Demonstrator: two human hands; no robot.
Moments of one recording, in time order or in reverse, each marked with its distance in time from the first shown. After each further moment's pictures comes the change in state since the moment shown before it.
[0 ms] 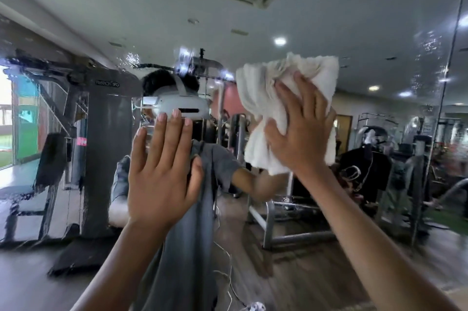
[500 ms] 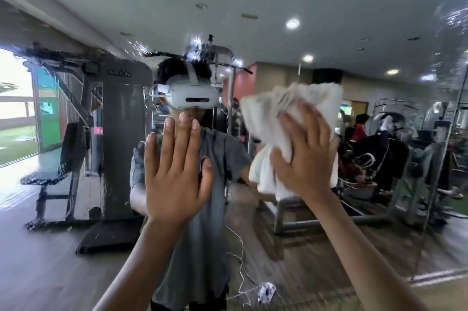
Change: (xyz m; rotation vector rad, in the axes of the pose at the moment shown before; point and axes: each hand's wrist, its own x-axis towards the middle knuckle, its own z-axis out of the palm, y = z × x) left_hand -0.036 0.011 0.002 0.028 -0.007 -0.060; right_hand -0.078 -0.005 0.000 0.060 -0.048 0.025
